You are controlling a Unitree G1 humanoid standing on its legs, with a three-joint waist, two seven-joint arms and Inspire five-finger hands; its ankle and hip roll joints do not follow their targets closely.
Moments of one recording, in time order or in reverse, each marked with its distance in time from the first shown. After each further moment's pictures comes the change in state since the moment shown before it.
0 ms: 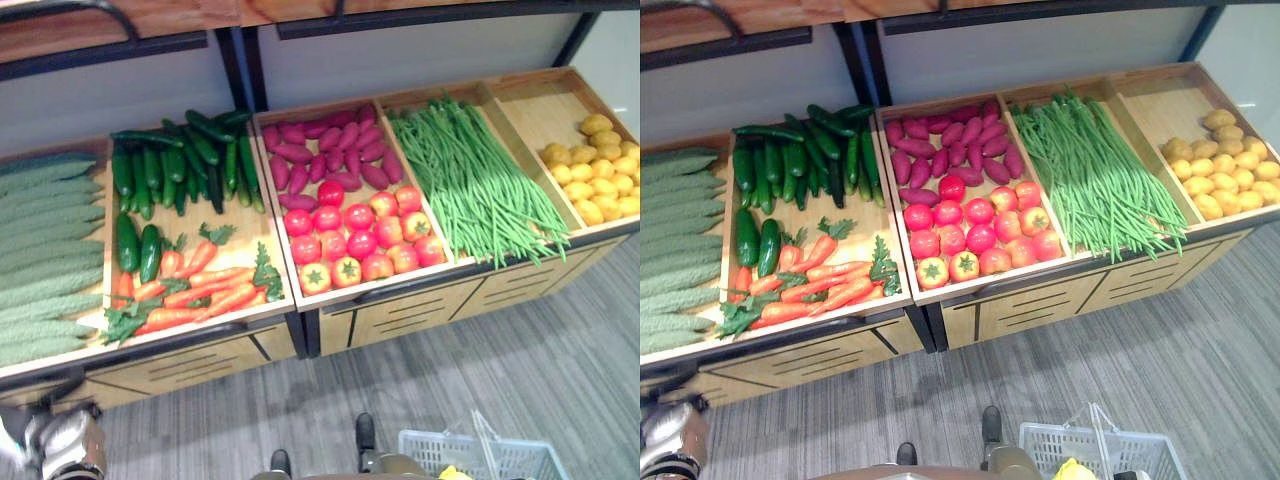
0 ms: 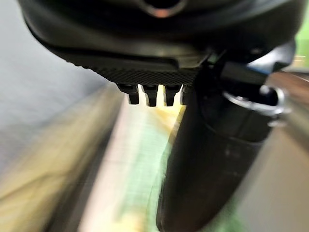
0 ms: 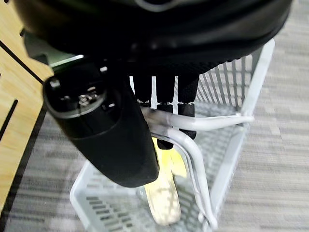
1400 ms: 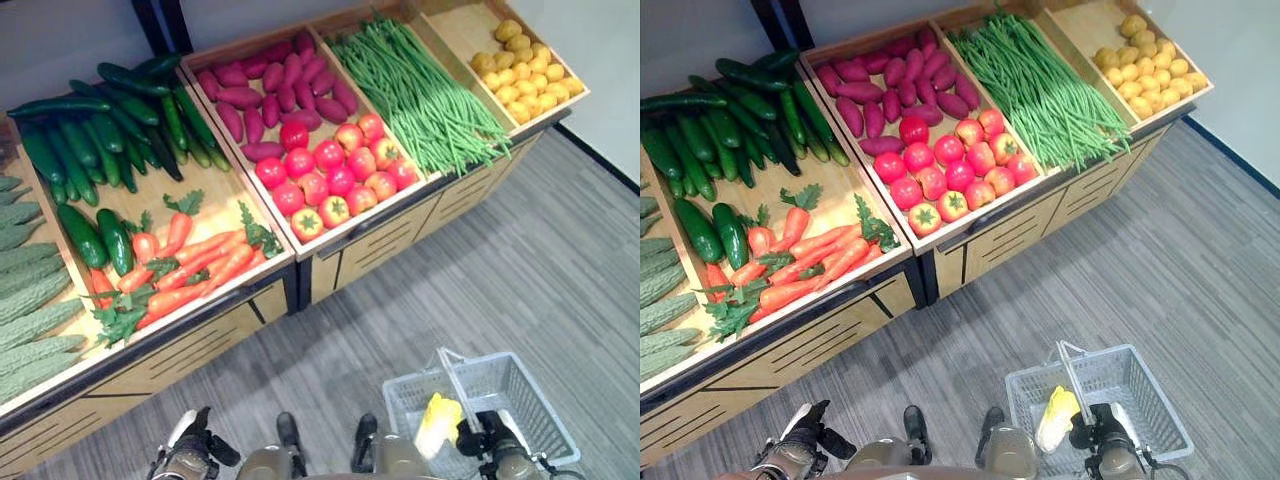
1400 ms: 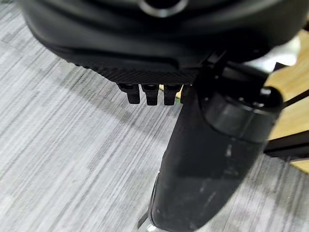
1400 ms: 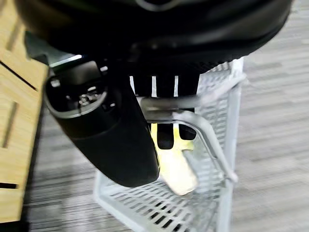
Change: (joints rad) left arm -0.119 -0.296 -0.629 0.759 0.278 0.132 -0.509; right arm -0.157 0.013 0.128 -0.105 0.040 -0.009 -0.029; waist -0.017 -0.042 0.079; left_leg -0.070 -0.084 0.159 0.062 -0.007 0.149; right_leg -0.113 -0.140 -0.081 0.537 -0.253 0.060
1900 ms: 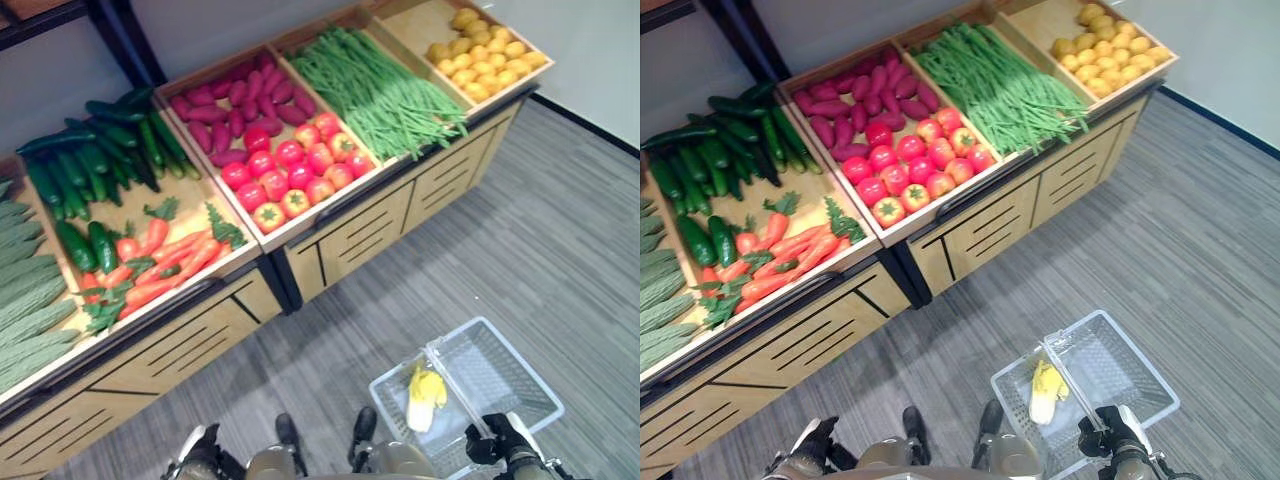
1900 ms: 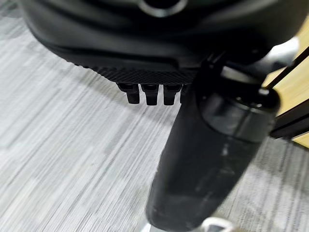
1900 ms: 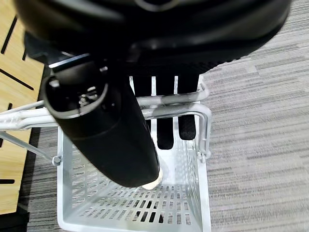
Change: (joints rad) left arm 0.022 -0.061 -0.013 -0.005 0.014 0.026 -0.003; right arm 0.102 -0.062 0.003 -0.107 -0.005 -0.007 0.018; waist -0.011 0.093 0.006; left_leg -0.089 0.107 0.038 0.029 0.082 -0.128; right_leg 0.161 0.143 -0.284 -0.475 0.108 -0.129
